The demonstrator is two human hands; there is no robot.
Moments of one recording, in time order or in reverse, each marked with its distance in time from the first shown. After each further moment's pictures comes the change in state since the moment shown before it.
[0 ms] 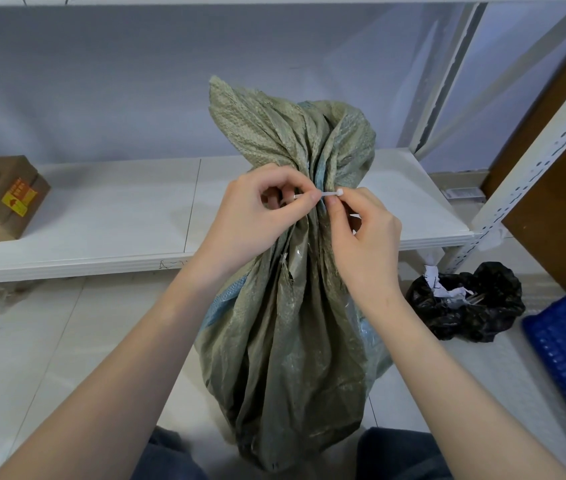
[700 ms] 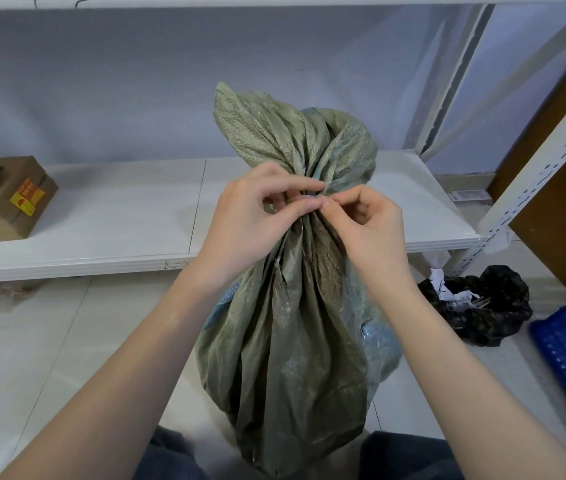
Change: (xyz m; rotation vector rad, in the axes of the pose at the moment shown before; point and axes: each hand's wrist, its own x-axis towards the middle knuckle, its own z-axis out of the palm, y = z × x) left_hand -0.004 -0.002 -0.004 0.097 0.069 0.102; right_hand 0.011 -0.006 -0.006 0.373 -0.158 0.273
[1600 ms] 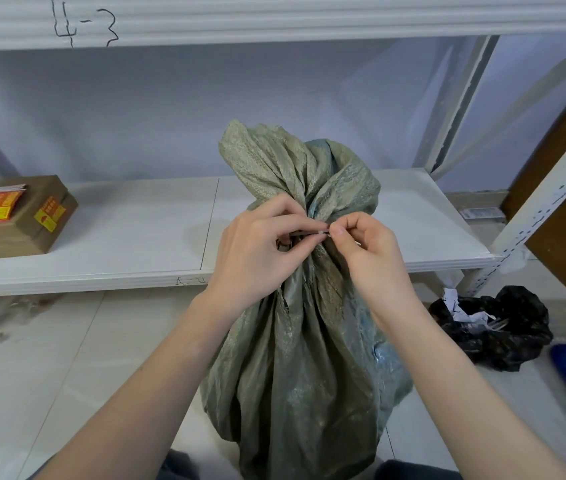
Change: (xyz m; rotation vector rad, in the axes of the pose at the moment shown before) left_hand -0.009 -0.017 -0.001 0.276 0.053 0.175; right_hand -0.002 0.001 0.008 0.011 -0.103 0.088
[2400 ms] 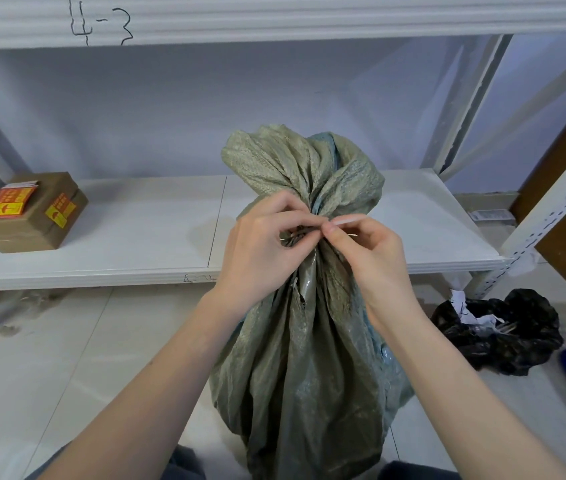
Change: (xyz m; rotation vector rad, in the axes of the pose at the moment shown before) left_hand -0.001 -0.007 0.003 -0.108 0.062 -0.053; right_hand -0.003 -0.001 0.009 0.236 0.047 0.044
